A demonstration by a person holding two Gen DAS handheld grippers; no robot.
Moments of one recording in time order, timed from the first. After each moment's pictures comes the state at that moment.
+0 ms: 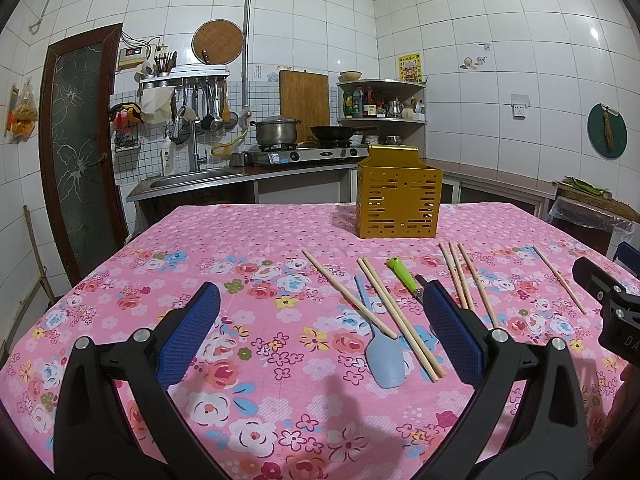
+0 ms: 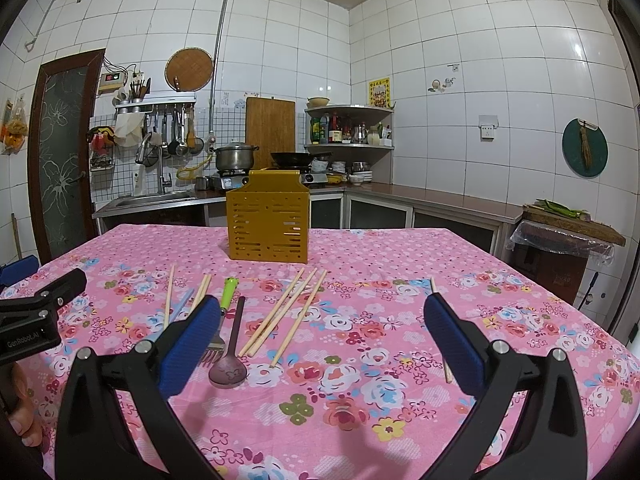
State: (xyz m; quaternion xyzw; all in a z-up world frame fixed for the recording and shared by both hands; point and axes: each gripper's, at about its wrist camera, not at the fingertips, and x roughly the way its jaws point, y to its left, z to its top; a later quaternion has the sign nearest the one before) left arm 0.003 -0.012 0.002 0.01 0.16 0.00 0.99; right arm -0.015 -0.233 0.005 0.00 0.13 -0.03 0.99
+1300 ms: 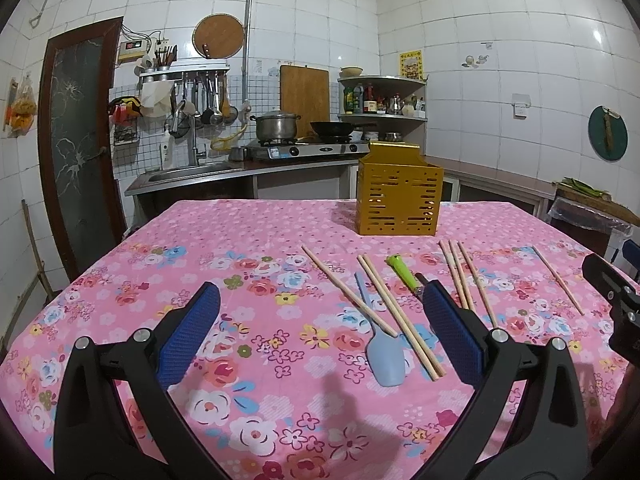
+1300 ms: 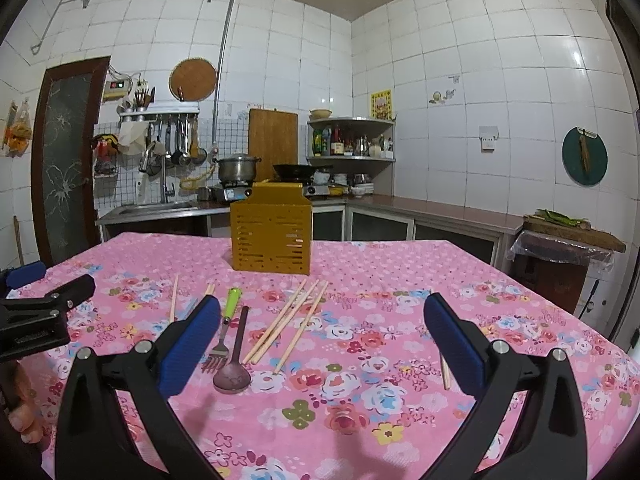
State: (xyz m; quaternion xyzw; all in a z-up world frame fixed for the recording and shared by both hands) left arm 0.003 -0.007 0.002 0.01 0.17 0.00 0.99; right arm -0.026 -0.237 0.018 0.00 0.10 -0.03 0.99
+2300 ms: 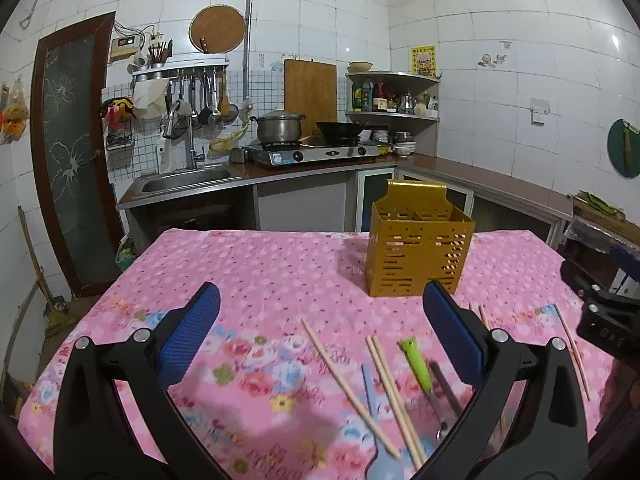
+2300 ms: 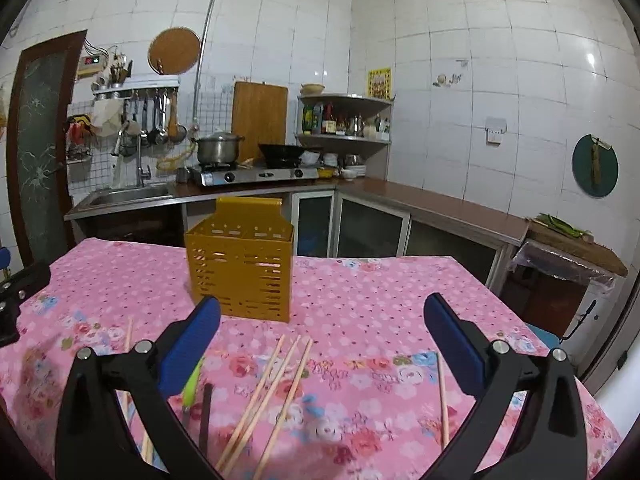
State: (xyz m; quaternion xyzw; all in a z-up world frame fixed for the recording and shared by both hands) left arm 0.125 -0.007 0.076 0.00 0.19 0.01 0.98; right arm 0.125 -0.242 0.075 -0.02 0.16 -0.05 0.99
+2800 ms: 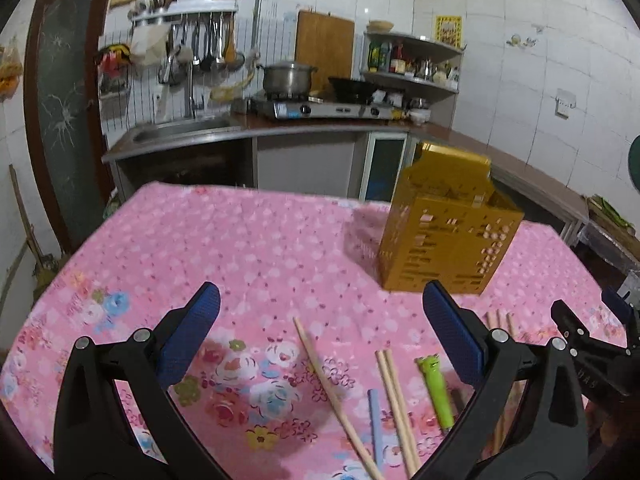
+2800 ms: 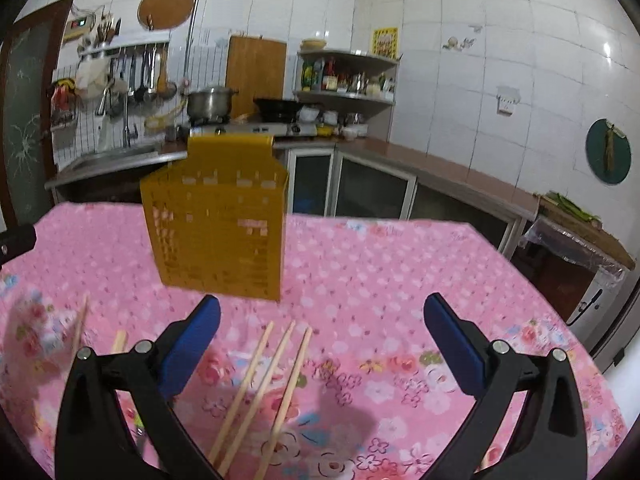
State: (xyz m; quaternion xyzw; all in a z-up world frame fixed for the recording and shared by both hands) left arm 0.213 0.007 0.033 -0.04 0.28 0.02 0.96; right arm 0.207 -0.241 0.019 -0.03 0.24 -0.06 0.97
